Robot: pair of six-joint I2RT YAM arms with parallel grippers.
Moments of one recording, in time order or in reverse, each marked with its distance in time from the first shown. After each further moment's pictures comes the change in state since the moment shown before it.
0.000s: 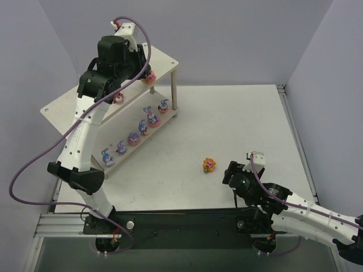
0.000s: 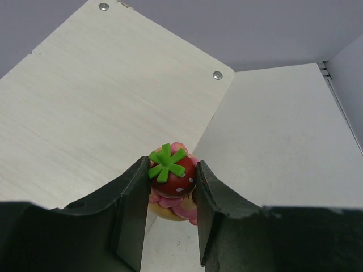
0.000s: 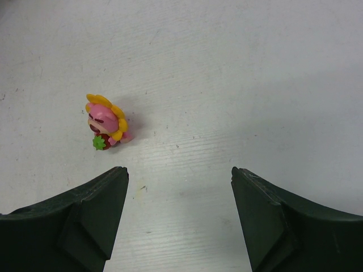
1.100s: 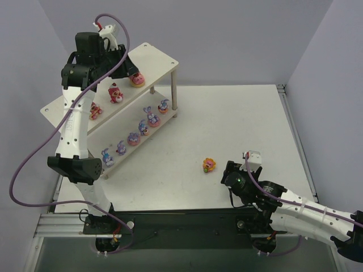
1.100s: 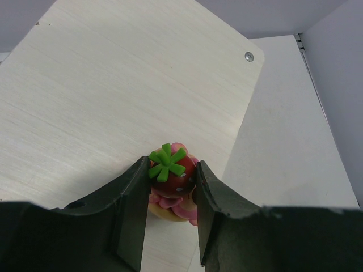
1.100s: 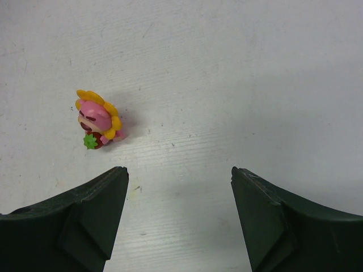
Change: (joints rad) left arm 0.256 0.135 0.145 -0.143 0.398 -0.006; right arm -0.005 0.072 0.008 0.016 -0.001 0.000
